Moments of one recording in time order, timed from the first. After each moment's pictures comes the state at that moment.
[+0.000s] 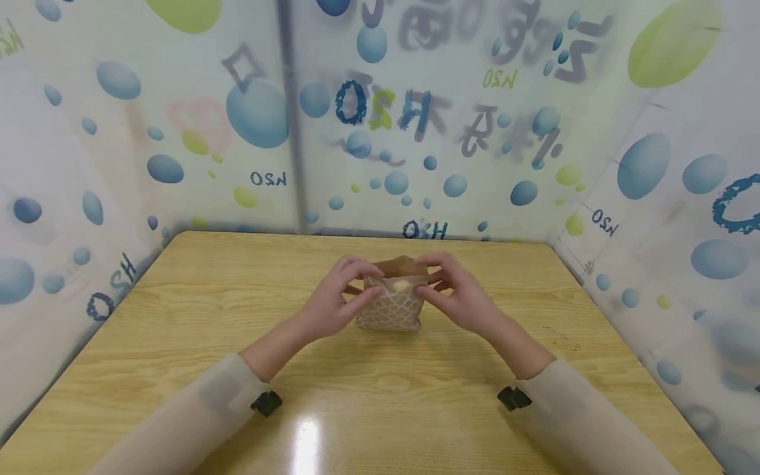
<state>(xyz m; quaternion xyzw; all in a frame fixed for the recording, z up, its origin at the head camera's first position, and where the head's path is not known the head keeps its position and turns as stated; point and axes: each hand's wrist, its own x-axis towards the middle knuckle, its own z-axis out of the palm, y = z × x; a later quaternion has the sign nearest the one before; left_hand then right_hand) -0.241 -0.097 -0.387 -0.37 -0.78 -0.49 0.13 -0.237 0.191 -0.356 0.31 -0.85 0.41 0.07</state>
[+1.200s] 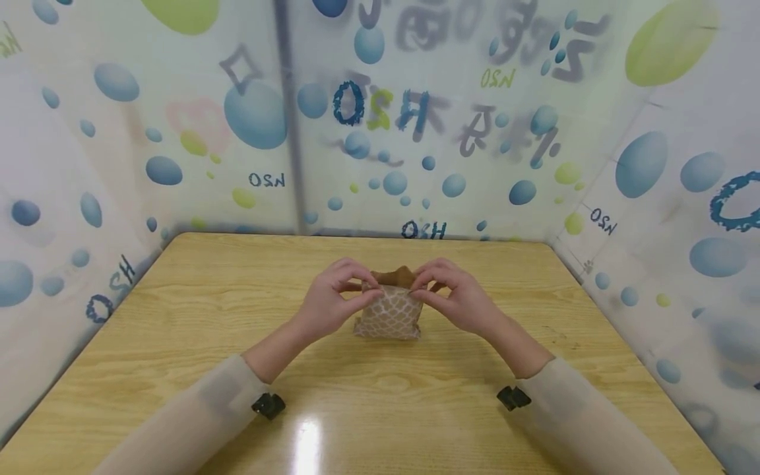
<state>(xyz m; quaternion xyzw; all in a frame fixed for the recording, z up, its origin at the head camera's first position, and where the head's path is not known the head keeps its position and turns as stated) -0.236 -0.093 -0.384 -0.33 -0.76 -0.54 0.15 -0.234 0.191 -0.357 0.33 -0.85 0.39 0.09</state>
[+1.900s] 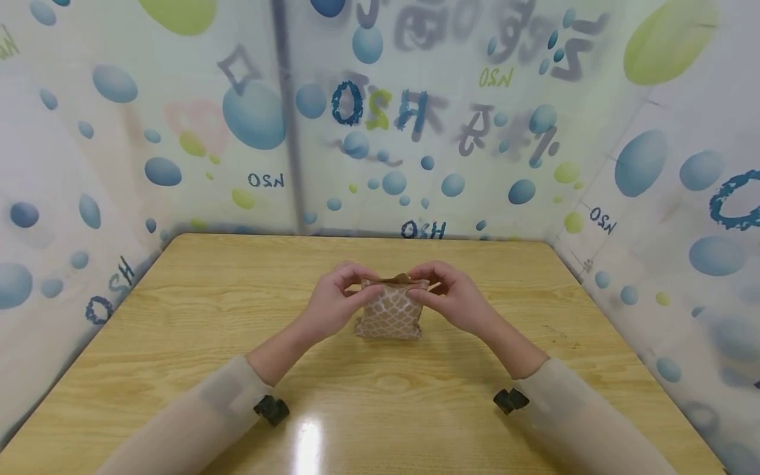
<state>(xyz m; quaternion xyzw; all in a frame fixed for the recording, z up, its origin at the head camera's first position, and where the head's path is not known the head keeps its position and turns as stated) -0.236 -0.086 -0.386 -0.23 -0.74 -0.63 0.03 -0.236 0.187 -0.361 0.25 -0.84 0.48 0.02</state>
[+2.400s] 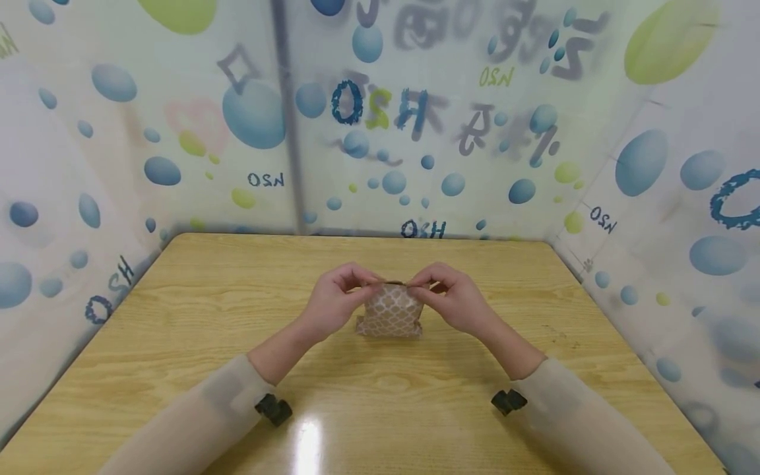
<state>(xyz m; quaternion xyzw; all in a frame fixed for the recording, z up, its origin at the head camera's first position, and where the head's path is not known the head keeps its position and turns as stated) -0.237 -0.084 -0.385 -0.22 -0.72 -0.66 0.02 -0.234 0.185 -0.364 0.26 -0.85 0.46 0.05</state>
